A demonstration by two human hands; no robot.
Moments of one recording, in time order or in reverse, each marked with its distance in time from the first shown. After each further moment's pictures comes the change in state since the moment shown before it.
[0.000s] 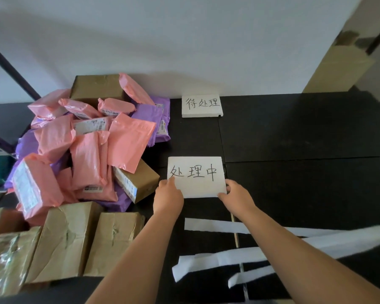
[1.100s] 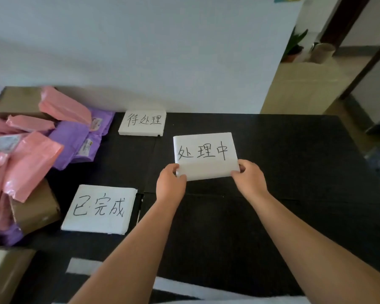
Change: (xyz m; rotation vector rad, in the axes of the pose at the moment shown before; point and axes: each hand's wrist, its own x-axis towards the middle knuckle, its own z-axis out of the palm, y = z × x) left_hand 0.041 0.317 0.125 -0.457 0.150 -0.052; right_hand 0.174 0.140 -0.289 0.075 0.243 -0.068
